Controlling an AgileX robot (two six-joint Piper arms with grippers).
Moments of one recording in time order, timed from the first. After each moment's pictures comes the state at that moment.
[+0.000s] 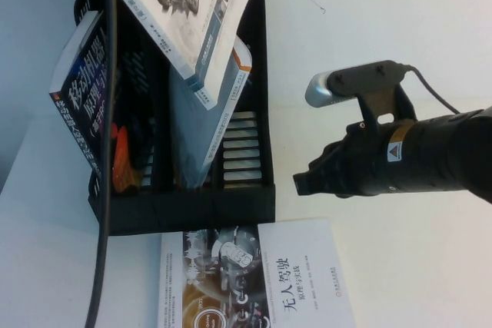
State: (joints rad) right arm 0.59 1.54 -1.06 0.10 0.38 0.15; left arm -0.32 1.60 -2.04 -0.31 0.73 -0.32
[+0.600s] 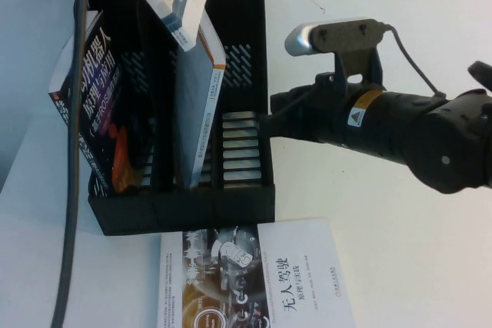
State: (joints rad) right arm 0.59 1.66 -1.12 0.13 -0.01 0.15; left arm -0.32 1.62 -2.31 -0.18 0.84 -0.36
